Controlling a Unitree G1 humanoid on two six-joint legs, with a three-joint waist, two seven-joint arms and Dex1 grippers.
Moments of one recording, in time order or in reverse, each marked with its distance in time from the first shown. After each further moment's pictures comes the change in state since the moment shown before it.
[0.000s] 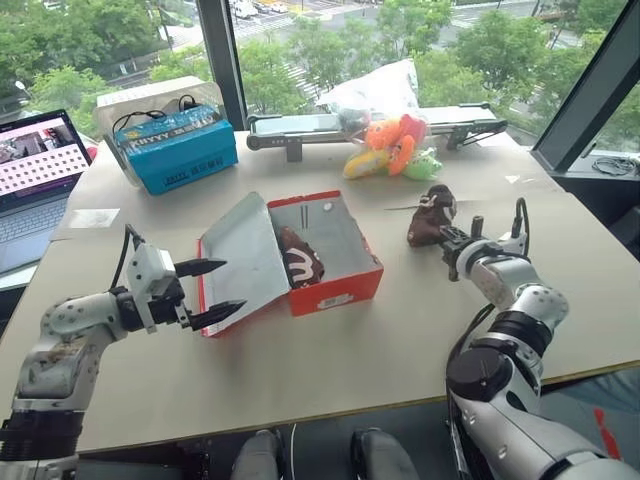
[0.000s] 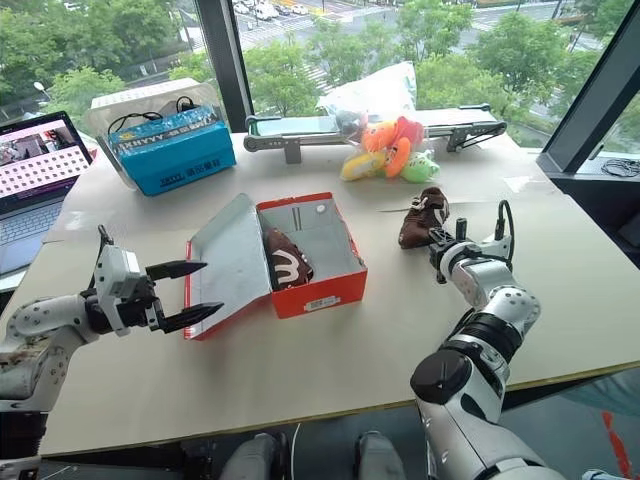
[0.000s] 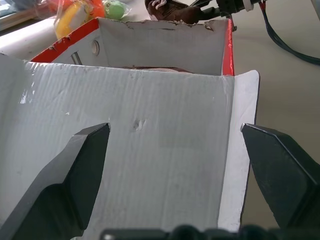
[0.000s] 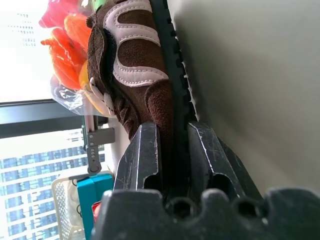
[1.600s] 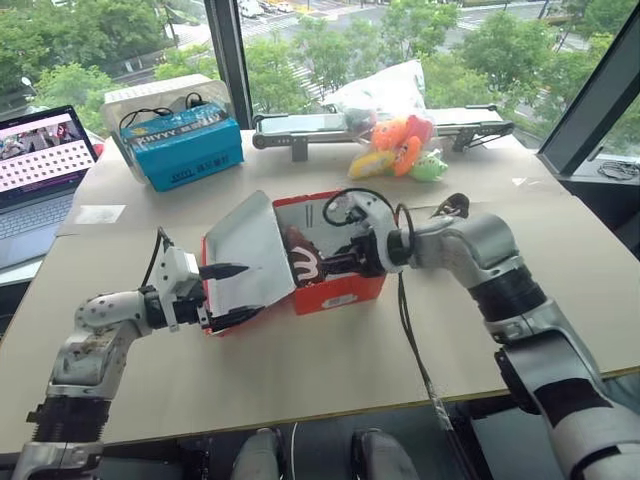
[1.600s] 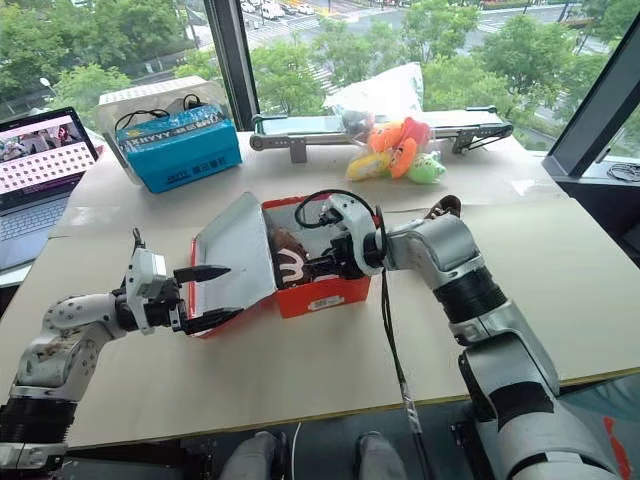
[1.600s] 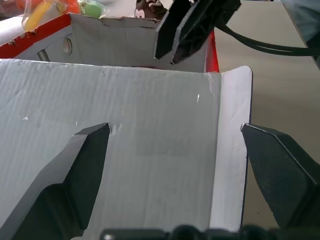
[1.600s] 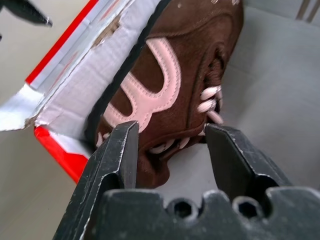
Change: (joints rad) left arm -0.059 -0.064 -0.096 0.074 0.028 -0.029 -0.042; right arm -0.106 -0.322 1.414 -0.208 -0.261 0.187 0.976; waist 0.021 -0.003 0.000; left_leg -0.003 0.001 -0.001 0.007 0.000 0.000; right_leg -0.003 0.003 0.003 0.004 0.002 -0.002
